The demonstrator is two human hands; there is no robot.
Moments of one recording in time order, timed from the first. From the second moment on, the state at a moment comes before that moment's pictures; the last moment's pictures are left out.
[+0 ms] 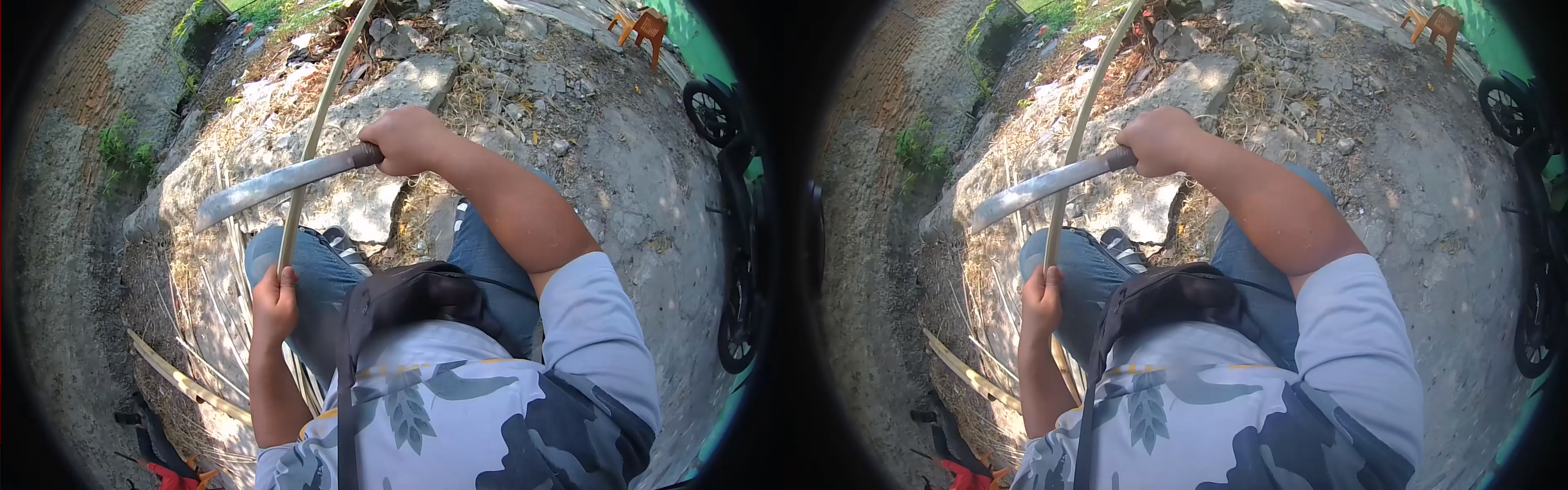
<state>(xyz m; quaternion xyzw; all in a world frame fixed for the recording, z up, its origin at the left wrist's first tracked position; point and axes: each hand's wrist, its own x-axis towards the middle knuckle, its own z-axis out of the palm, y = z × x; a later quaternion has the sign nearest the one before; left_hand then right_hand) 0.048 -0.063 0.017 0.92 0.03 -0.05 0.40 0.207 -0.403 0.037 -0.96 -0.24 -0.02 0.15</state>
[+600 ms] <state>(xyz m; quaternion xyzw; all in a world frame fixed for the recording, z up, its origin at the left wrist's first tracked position) 0.049 -0.061 0.013 0.94 0.01 -0.03 0.35 0.204 -0.394 0.043 -0.95 -0.30 -0.05 0.09</state>
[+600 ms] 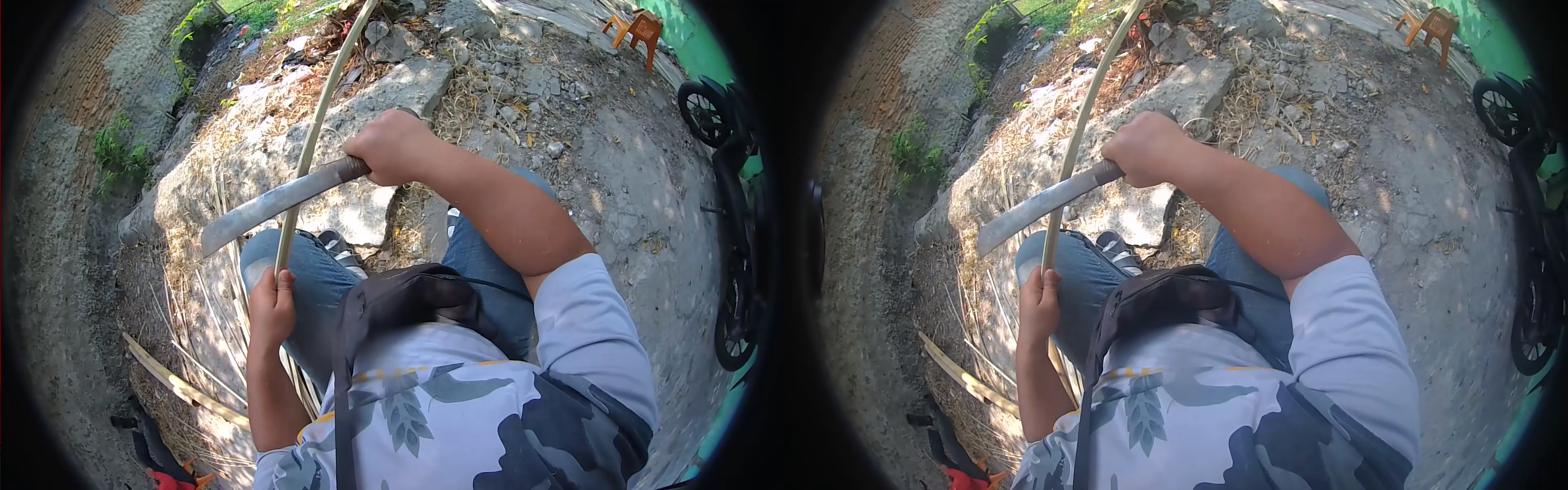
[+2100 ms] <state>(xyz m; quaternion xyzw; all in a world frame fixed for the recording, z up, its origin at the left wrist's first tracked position) 0.047 -0.060 0.014 0.93 0.01 -0.04 0.35 0.226 -0.419 0.036 -0.97 -0.23 -0.02 0.13</state>
